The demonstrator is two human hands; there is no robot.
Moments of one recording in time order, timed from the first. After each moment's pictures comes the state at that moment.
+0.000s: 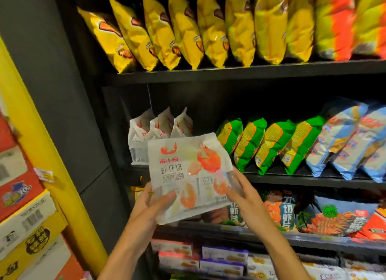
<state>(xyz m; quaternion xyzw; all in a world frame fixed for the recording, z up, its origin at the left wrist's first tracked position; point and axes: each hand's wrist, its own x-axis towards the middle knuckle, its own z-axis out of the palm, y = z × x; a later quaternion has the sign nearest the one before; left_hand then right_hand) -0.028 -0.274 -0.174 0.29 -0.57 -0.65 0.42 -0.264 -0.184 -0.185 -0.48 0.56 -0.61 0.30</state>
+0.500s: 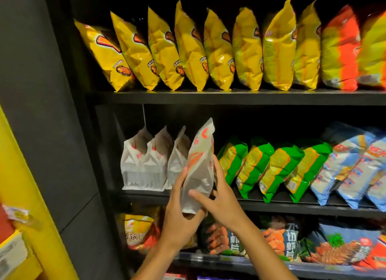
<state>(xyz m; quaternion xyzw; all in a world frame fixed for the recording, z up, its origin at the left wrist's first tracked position) -0.116 -0.353 -0.190 0.24 -0.73 -0.40 0.50 -0.249 -0.294 -0.149 -0.58 0.54 -0.57 0.21</state>
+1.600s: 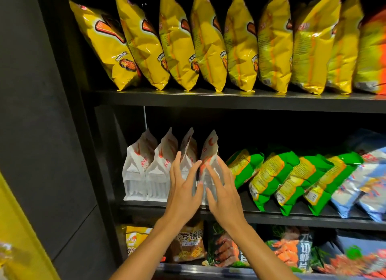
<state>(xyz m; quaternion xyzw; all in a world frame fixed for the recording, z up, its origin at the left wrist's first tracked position) -0.142 -0.469 -0.177 0.26 -0.83 -0.16 0.46 -0.272 -0.393 -0.196 -0.61 0.63 -0.43 -0.20</state>
